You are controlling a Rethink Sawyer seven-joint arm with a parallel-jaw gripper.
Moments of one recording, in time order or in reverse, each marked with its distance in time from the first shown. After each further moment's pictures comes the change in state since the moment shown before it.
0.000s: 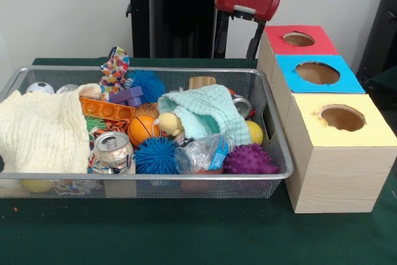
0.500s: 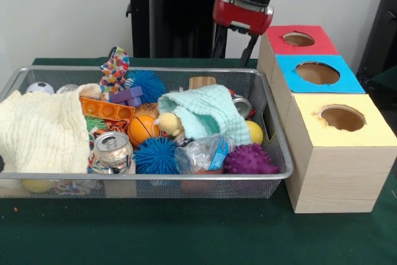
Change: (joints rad) arm 0.086 0.099 -0.064 0.019 -0.018 0.096 0.000
